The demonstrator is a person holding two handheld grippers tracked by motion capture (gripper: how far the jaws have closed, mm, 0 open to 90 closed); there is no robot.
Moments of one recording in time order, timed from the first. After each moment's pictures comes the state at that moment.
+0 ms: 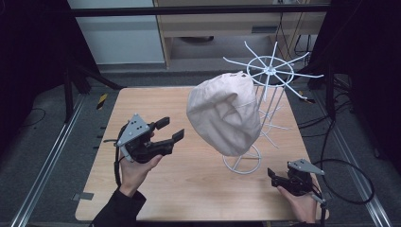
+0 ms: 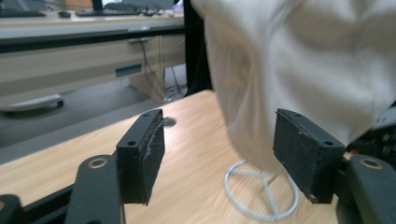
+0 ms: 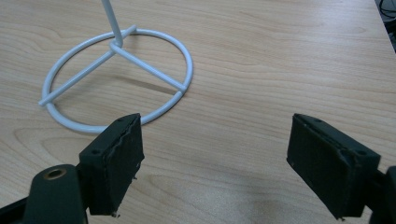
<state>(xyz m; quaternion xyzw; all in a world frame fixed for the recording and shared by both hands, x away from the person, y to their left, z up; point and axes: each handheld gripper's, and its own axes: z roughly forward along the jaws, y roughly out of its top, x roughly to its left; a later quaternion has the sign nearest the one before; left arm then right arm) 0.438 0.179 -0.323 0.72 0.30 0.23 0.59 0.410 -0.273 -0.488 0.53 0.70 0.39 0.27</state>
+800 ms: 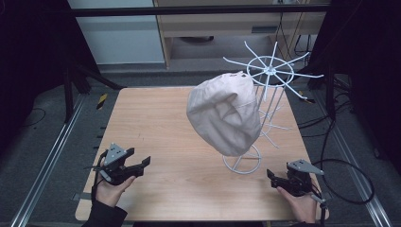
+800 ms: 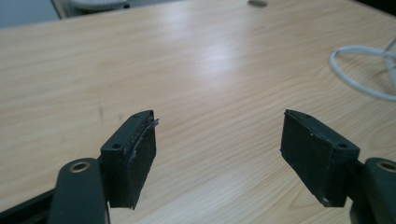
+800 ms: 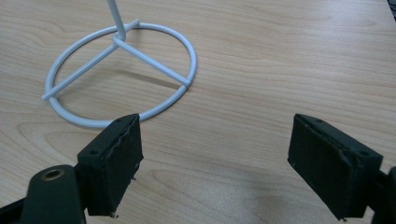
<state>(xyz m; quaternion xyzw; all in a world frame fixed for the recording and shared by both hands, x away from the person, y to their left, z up) 0.435 0.271 -0.433 0.75 0.44 0.24 0.43 0.410 -0.272 -0.491 0.53 0.71 0.38 0.26</state>
